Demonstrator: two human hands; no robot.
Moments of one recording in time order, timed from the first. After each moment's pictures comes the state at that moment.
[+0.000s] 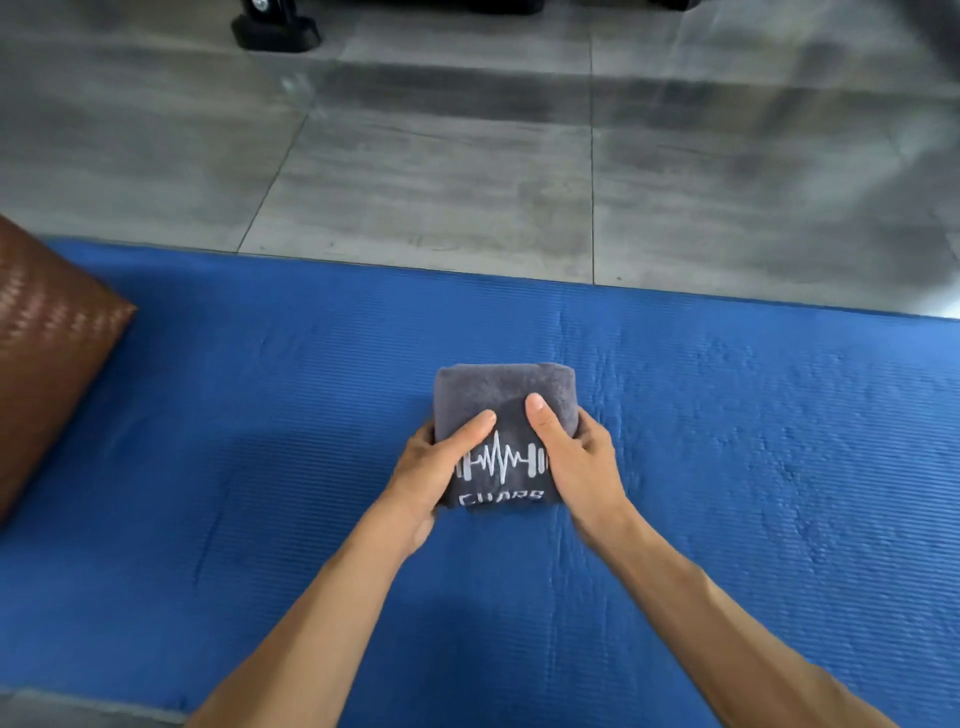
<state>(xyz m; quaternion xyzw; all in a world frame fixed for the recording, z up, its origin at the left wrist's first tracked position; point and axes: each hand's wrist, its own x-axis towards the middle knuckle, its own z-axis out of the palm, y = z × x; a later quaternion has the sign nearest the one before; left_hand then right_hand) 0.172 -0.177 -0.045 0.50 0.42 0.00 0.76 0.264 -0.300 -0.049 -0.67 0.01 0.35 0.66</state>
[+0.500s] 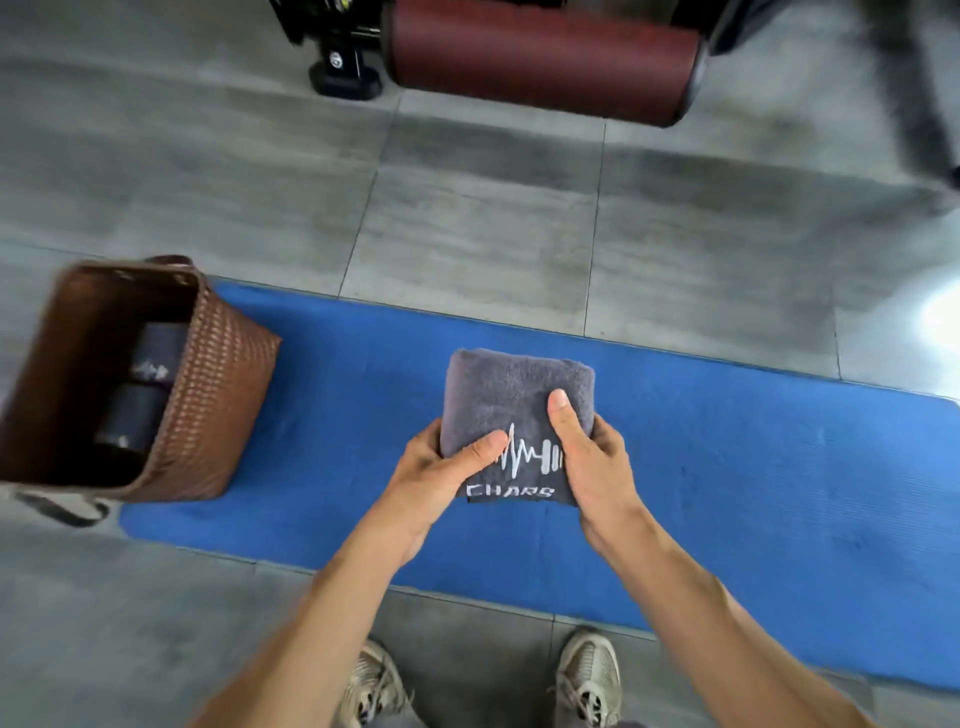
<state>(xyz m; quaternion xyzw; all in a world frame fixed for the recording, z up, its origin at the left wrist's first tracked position) 0.121 -0.145 0.313 0.51 0.42 -0.02 0.75 0.230 -0.267 0.318 -0.67 0.08 0.40 0.61</state>
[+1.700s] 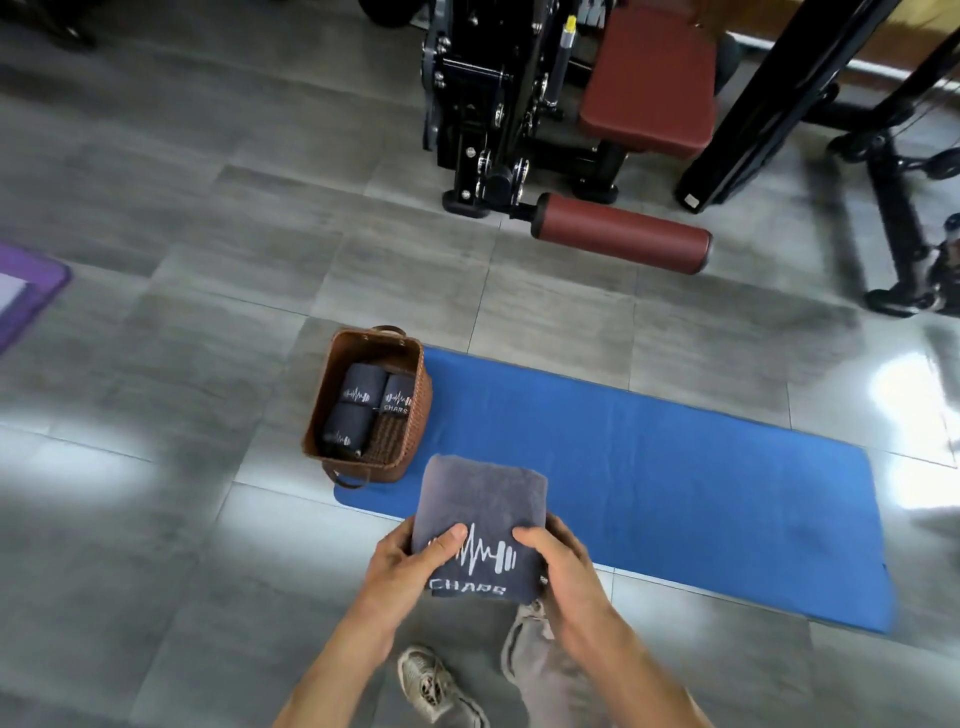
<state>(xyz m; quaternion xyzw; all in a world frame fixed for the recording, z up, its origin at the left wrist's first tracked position) -0.256 0.001 0.693 0.44 0.50 0.01 0.75 -0.134 -0.131 0.698 -0.63 0.15 0.50 0.57</state>
